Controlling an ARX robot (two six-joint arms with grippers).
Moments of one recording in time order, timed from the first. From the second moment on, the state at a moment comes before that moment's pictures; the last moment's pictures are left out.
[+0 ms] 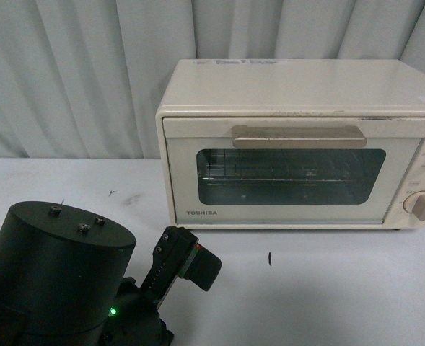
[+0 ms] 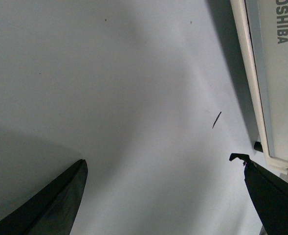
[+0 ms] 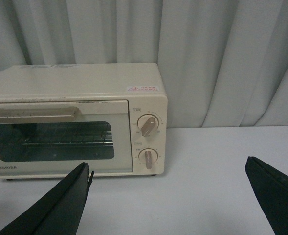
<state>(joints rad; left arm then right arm) -0.56 1.96 0.53 0.71 -0.03 -1.39 0.00 0.00 0.01 0.00 0.00 -0.01</state>
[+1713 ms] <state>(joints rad) -0.56 1.96 0.53 0.71 -0.02 -1.41 0.19 1.56 0.89 0.58 0.06 -0.84</state>
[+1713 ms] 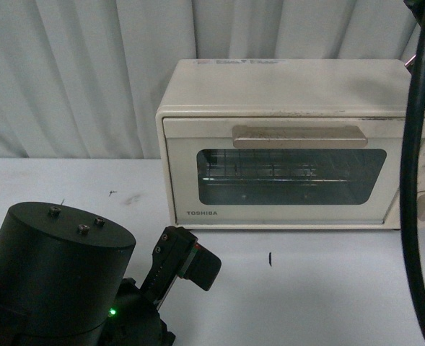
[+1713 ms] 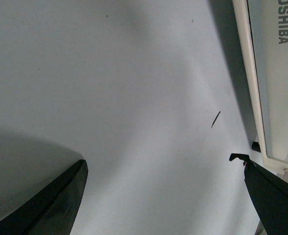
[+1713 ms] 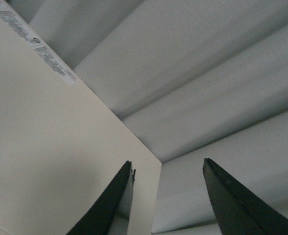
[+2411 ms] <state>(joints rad) -0.56 1.96 0.53 0.71 -0.02 -1.41 0.27 1.59 0.79 0.49 -0.10 -1.25</state>
